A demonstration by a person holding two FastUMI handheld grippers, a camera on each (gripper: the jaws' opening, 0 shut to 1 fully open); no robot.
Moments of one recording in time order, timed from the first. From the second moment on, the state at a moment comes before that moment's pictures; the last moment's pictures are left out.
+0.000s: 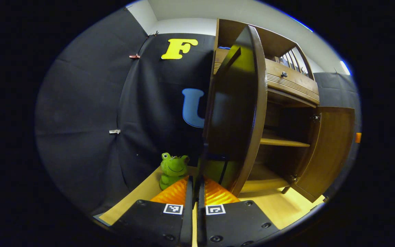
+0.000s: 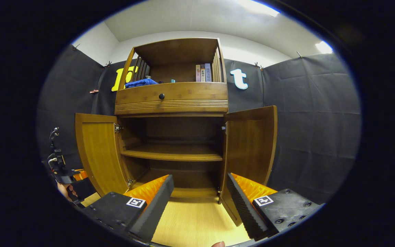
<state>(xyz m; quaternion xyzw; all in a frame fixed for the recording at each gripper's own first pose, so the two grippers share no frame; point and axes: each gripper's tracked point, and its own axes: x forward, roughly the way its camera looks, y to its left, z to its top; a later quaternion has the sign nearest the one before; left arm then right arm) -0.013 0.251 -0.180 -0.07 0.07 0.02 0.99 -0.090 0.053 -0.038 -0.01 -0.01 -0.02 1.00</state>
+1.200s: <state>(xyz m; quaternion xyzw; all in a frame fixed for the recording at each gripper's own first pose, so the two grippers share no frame) -0.084 0.279 -0.145 -0.01 0.05 0.09 0.99 -0.087 0.057 -0.033 0.01 -0.01 0.01 1.00</state>
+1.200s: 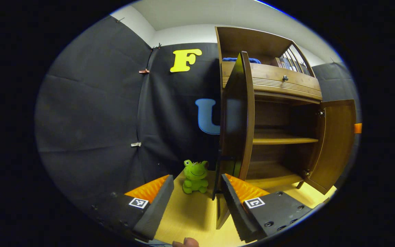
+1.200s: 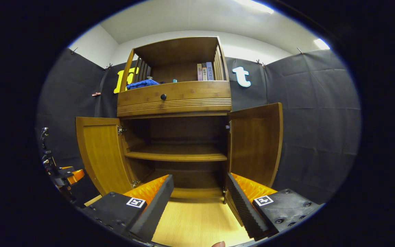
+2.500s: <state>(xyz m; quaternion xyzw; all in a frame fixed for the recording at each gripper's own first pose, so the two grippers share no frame) -0.089 0.106 -0.079 -0.03 0.03 -0.01 1.00 -0.090 0.059 -0.017 0.02 -0.03 0.02 1.00</state>
